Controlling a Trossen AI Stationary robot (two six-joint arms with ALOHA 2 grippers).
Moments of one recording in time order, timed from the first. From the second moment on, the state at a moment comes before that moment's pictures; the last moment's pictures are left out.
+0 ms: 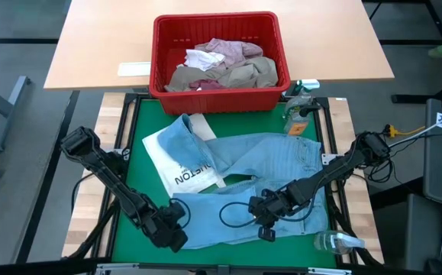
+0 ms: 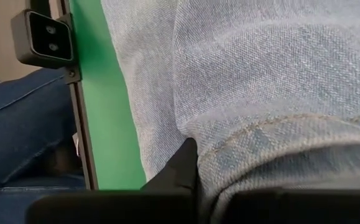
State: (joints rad) left arm -0.77 1.65 0.96 -0.29 -0.26 -1.53; right arm 0.54 1.67 1.13 -0.52 -0.09 0.78
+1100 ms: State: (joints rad) left arm -0.79 1.63 0.96 -0.32 -0.07 -1.58; right arm 0.48 1.67 1.15 -0.79 -0.10 0.67
